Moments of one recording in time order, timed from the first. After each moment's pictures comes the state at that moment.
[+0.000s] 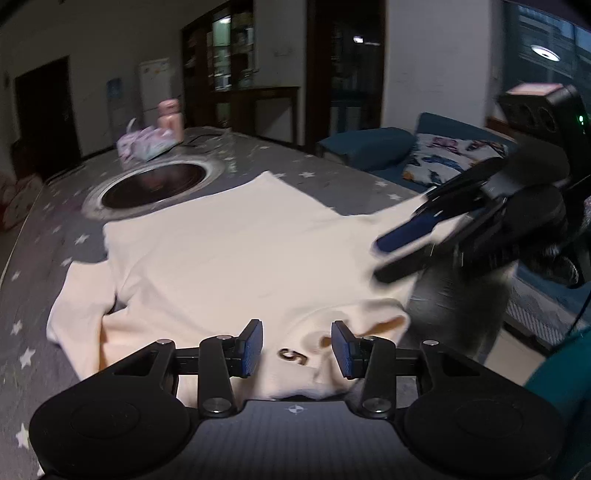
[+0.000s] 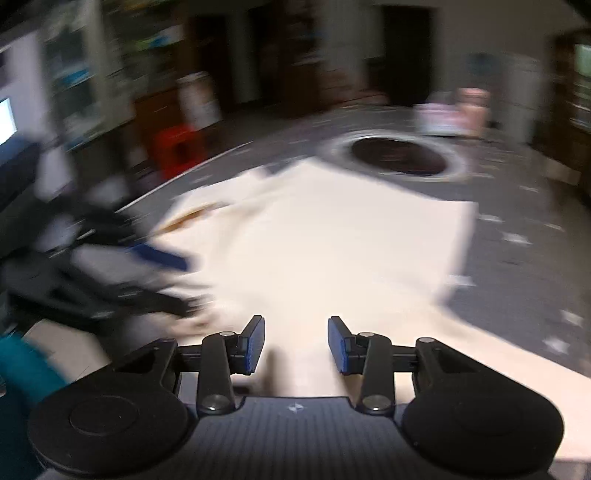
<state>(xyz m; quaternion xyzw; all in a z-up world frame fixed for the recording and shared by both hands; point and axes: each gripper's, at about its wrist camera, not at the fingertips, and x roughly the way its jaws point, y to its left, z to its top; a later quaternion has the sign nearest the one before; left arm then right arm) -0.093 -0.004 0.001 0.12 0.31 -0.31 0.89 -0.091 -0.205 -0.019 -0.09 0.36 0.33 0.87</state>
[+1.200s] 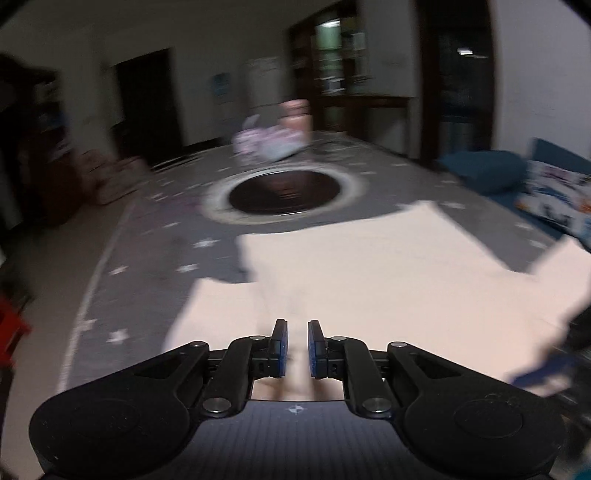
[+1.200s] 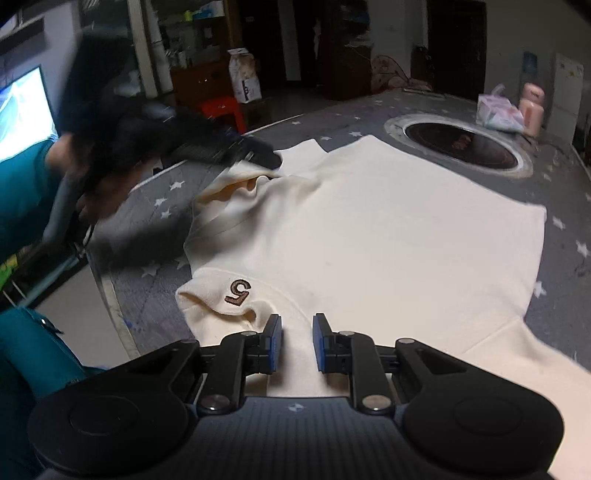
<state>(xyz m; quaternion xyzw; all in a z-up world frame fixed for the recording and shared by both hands) -0.001 0.053 0.013 0.09 0.31 -0.10 0.94 -0.075 -0.167 -0.047 -0.11 0.37 0.37 0.84</state>
